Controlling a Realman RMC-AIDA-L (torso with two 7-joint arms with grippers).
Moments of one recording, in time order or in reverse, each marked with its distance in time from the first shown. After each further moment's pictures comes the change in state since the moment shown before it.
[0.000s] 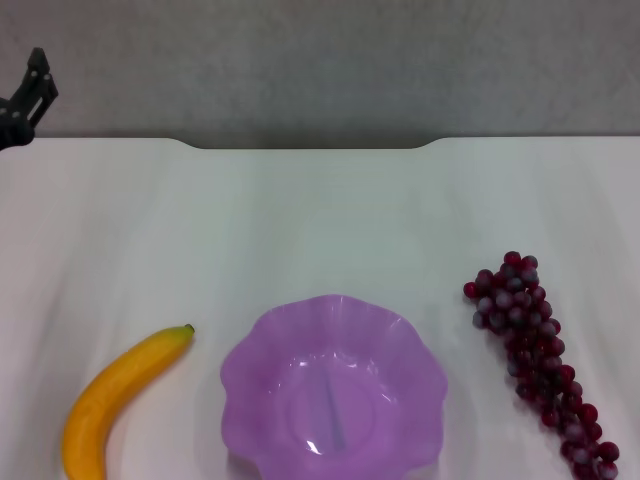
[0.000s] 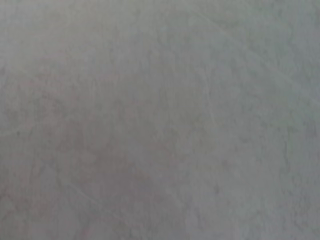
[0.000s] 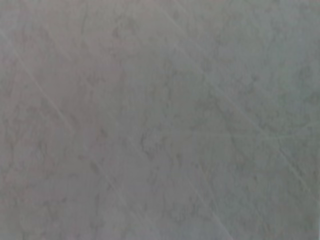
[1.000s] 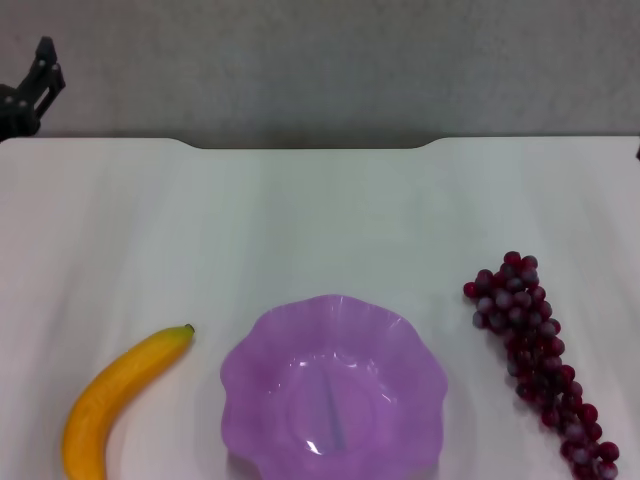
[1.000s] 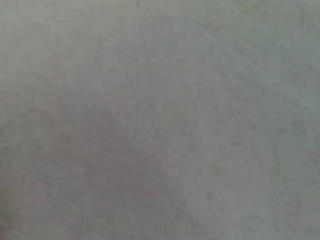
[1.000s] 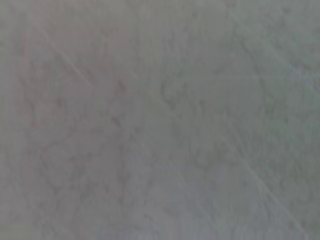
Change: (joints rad) left arm 0.033 -0.002 0.002 -0.108 0.002 -0.091 0.066; right arm 0.000 -0.002 0.163 -0.136 0.044 0.420 0.001
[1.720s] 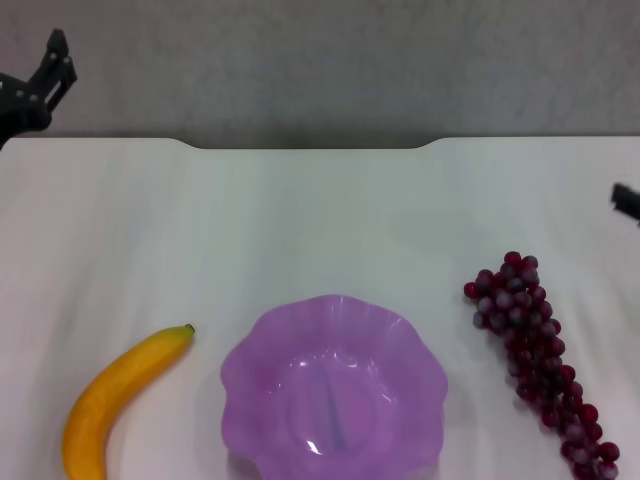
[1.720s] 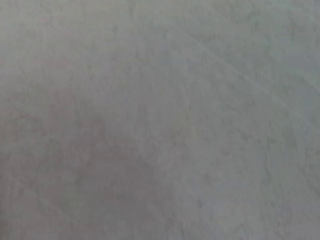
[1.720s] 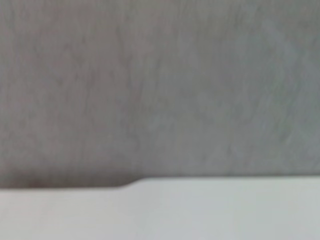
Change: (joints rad) left arm -0.002 0.000 0.020 -0.012 -0.001 0.011 -0.007; right arm 0.202 -0.003 0.380 0.087 -0.013 0.704 0.084
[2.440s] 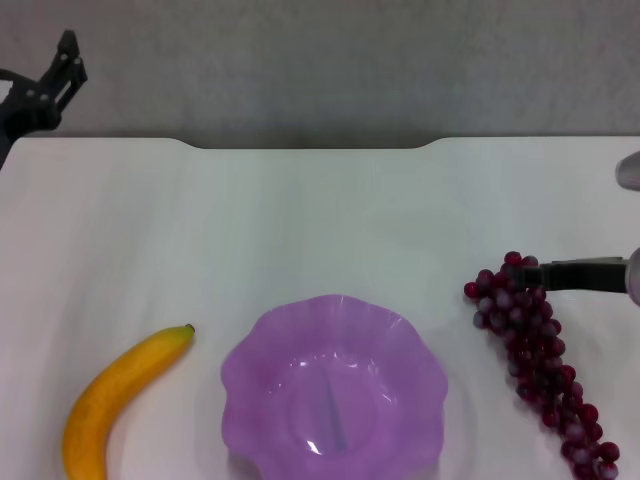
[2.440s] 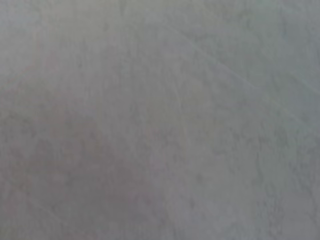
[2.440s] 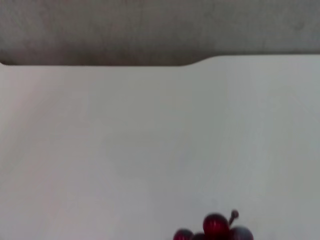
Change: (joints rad) left arm -0.004 0.000 0.008 -0.007 0.001 -0.012 0.008; right arm 0.320 -0.002 0.025 0.427 -0.035 0.184 0.009
